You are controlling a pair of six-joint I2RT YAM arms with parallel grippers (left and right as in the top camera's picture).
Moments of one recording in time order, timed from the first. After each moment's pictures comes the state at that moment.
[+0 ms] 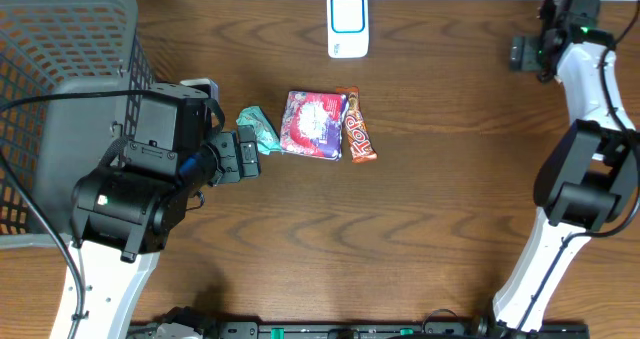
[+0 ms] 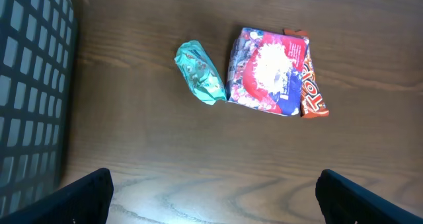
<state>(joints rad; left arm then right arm) -0.29 1.14 1.38 -1.15 -0.04 -0.35 -0.23 2.29 1.97 -0.70 0.13 -0.13</state>
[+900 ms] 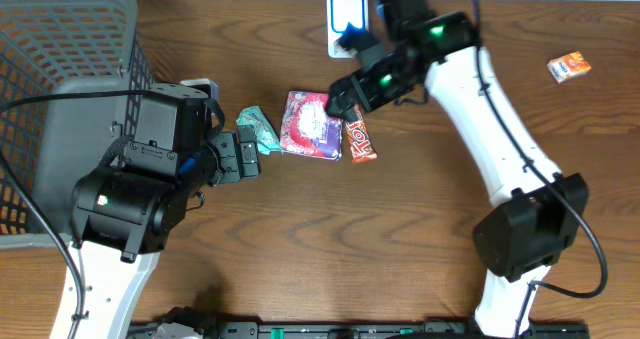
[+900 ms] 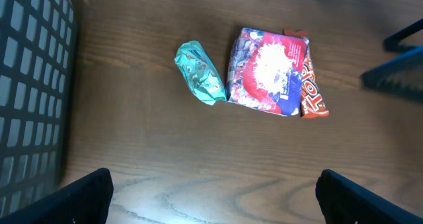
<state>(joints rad) -0.29 1.14 1.38 -1.15 -0.04 -0.35 0.42 2.01 1.98 -1.22 -0.45 -0.13</state>
